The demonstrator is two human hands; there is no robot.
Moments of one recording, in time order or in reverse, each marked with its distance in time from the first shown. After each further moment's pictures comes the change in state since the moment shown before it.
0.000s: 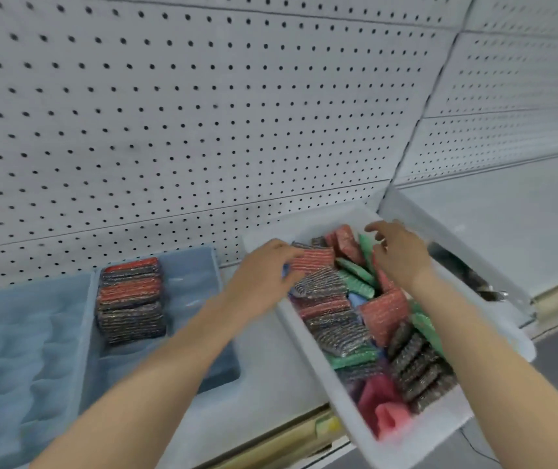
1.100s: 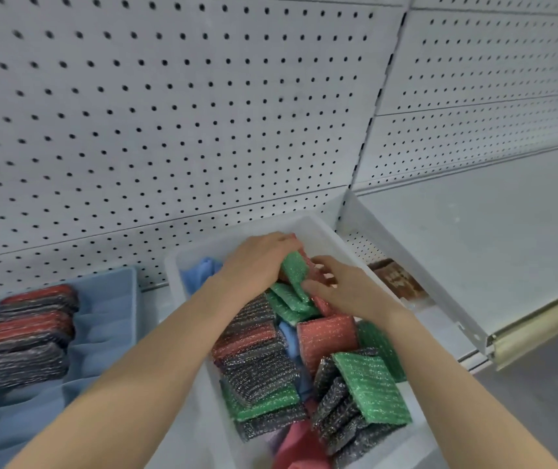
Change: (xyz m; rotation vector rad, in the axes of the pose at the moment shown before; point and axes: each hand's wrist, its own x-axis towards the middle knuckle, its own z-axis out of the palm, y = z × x) left_hand 0.135 0.059 0.062 0.293 -0.029 0.128; right_hand 0.022 0.068 0.006 0.325 -0.470 -0.012
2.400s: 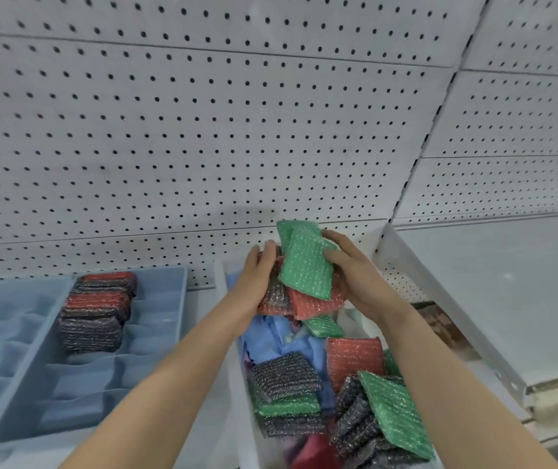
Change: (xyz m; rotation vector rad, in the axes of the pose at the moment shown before) left_hand -0.071 -0.008 -0.016 -1.387 0.237 -0.817; right_hand 0.023 -0.069 -0.005 1.099 -0.097 -0.095
